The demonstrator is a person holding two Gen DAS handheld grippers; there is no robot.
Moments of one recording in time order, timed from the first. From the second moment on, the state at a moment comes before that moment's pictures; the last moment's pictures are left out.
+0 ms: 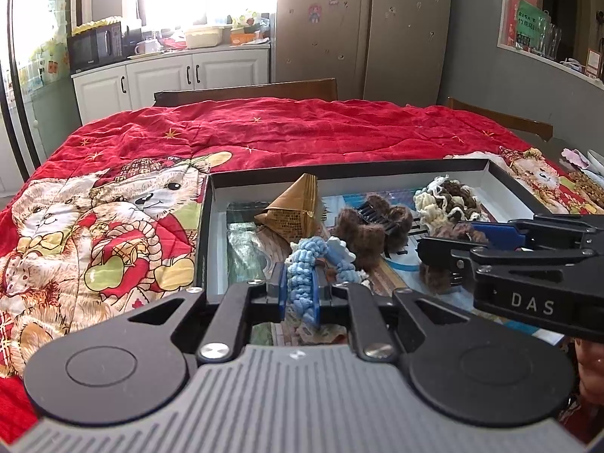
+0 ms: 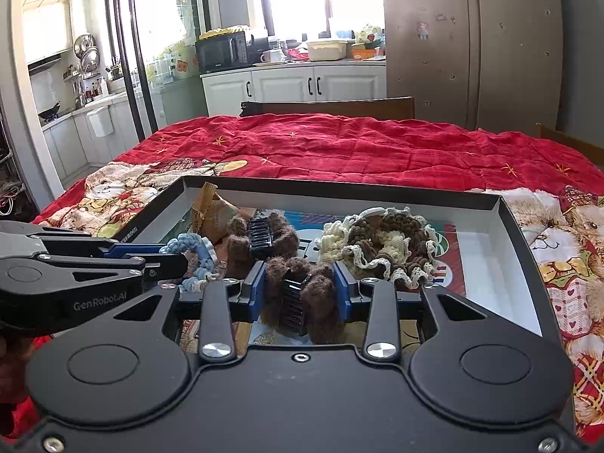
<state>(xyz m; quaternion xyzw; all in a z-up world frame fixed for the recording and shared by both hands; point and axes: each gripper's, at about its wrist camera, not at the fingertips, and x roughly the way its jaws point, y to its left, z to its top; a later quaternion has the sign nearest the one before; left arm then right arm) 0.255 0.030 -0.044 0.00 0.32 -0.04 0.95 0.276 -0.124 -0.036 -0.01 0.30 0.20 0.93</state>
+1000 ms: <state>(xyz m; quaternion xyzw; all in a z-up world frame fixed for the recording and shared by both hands) 0.254 0.029 -0.045 0.01 0.32 -0.04 0.95 0.275 -0.125 -0.037 0.00 0.30 0.20 0.93</state>
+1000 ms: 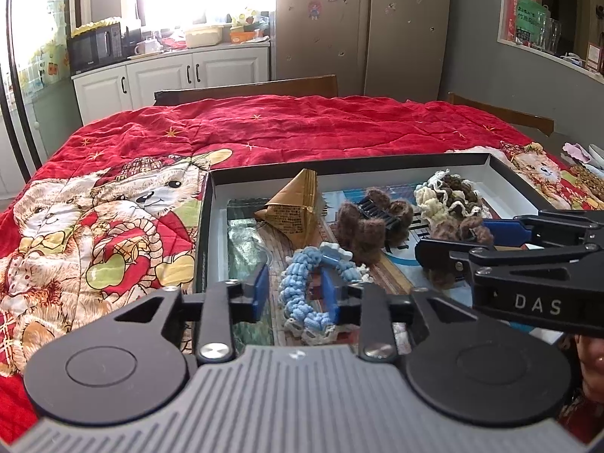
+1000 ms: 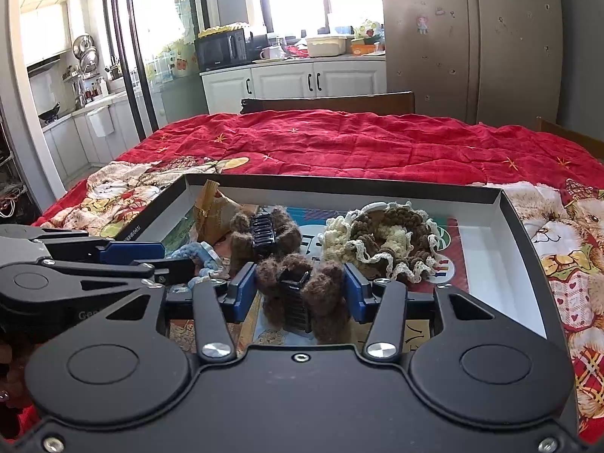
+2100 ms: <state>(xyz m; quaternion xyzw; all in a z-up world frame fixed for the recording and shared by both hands) 0.224 0.027 -0.016 0.01 0.28 -0.05 0.96 0.246 -0.146 0.005 0.01 0.27 0.19 0.94</state>
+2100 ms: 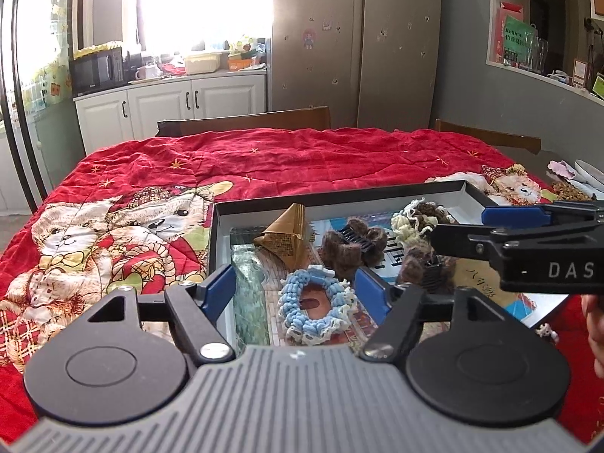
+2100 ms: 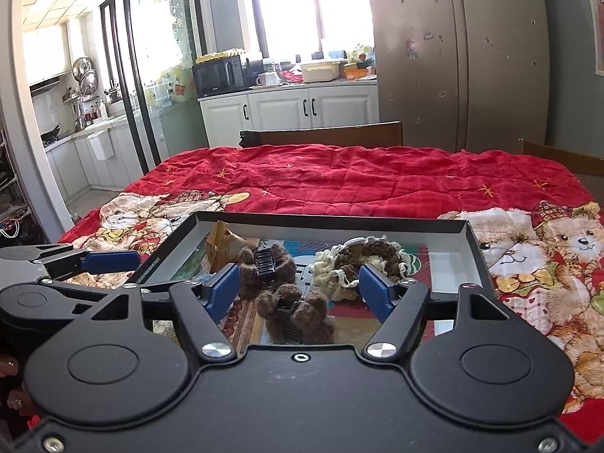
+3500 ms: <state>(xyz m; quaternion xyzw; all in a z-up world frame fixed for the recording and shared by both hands) 0.146 0.005 0.010 0.05 0.25 -0.11 0.96 0.149 -0.191 0.028 -0.04 0.25 0.20 0.94</state>
